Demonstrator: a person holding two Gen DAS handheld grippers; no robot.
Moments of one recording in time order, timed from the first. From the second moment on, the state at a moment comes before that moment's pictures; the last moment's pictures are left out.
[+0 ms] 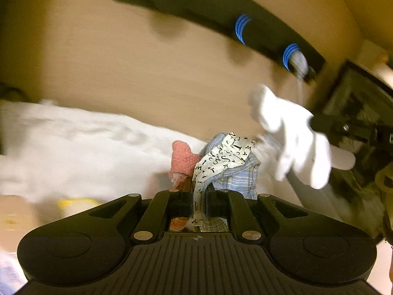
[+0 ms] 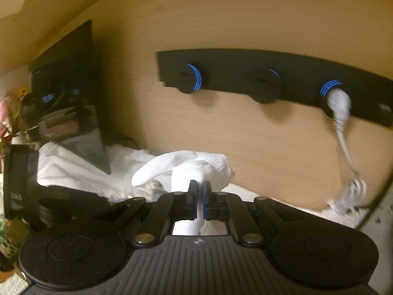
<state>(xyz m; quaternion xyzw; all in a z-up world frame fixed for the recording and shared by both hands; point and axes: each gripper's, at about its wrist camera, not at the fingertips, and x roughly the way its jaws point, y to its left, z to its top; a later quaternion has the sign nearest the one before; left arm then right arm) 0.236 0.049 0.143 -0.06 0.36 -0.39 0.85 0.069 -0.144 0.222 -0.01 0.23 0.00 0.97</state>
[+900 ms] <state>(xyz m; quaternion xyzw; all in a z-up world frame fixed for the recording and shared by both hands) 0.244 -0.020 0.105 0.00 0.41 -0.42 0.81 0.120 -0.219 0.102 0.08 0.36 -0.06 0.93</state>
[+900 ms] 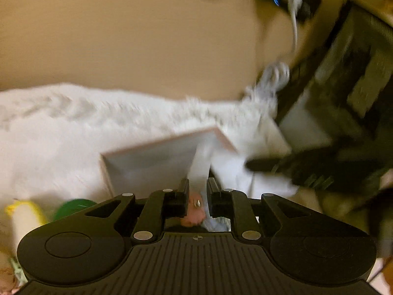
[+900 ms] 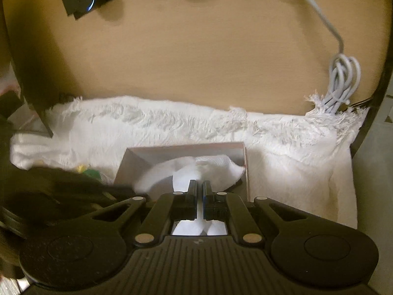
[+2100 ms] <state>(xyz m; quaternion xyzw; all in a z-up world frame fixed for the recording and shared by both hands) 0.199 0.307 0.042 -0.24 0.41 -0.09 0.87 0.105 -0.018 0.078 -0.09 0.29 0.07 0.95</state>
